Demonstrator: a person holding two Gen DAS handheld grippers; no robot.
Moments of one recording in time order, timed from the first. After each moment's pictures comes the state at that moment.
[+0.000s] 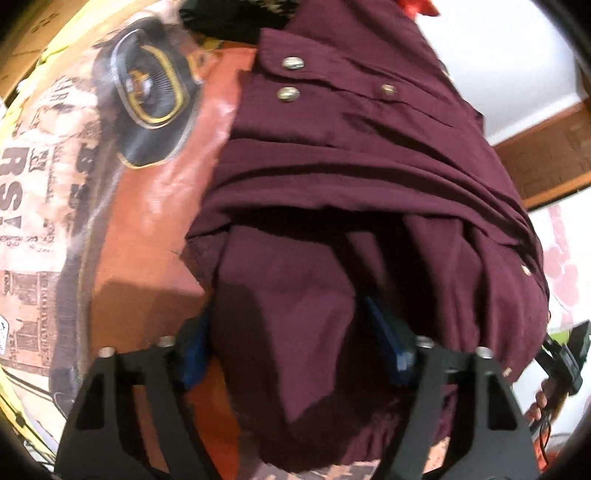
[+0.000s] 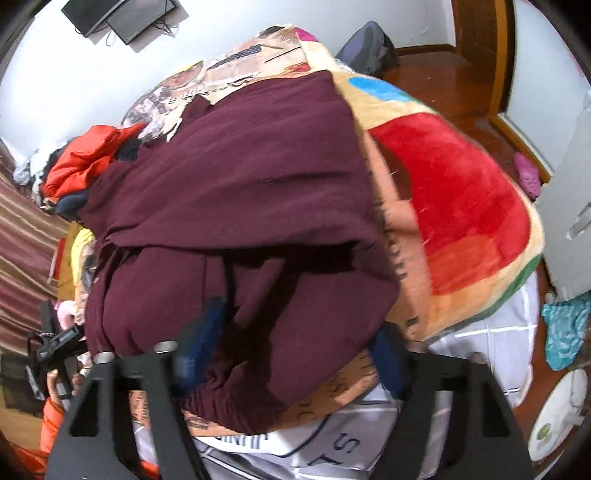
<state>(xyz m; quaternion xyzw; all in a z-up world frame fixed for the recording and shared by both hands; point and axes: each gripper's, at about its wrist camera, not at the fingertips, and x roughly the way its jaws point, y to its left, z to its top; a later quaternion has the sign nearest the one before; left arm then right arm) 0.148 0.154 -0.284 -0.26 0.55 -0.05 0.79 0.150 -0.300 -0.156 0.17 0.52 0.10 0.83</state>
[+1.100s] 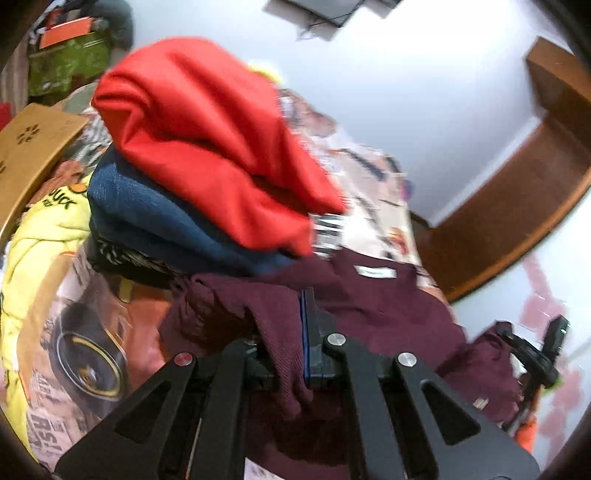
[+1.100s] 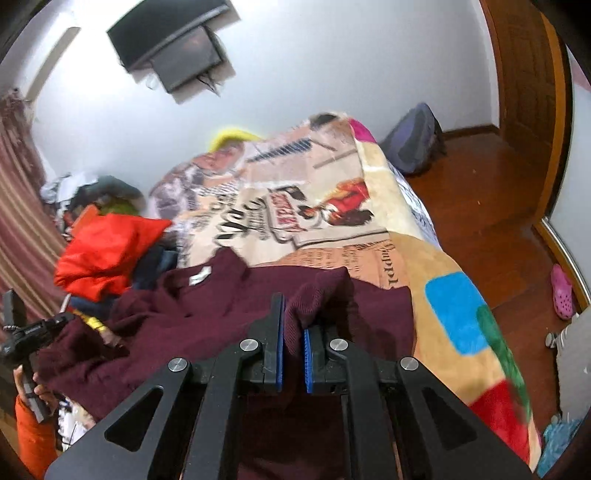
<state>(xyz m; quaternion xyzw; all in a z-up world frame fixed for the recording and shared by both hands) 0.335 0.165 -0.137 -0.25 0.41 -0.04 0.88 0.337 -0.283 -0.091 0.14 0.40 0.14 0.89</state>
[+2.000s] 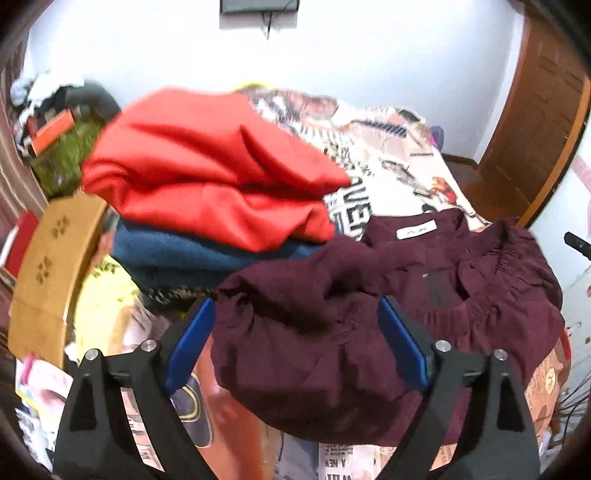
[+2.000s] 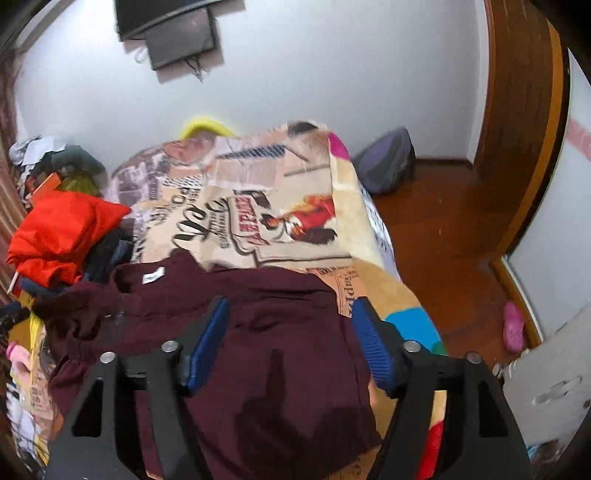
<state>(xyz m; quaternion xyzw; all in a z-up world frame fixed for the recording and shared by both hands) 0.310 0.114 -0.107 -0.03 0.42 0.00 0.91 0.337 -0.270 -0.061 0.03 0.39 0.09 0.91</state>
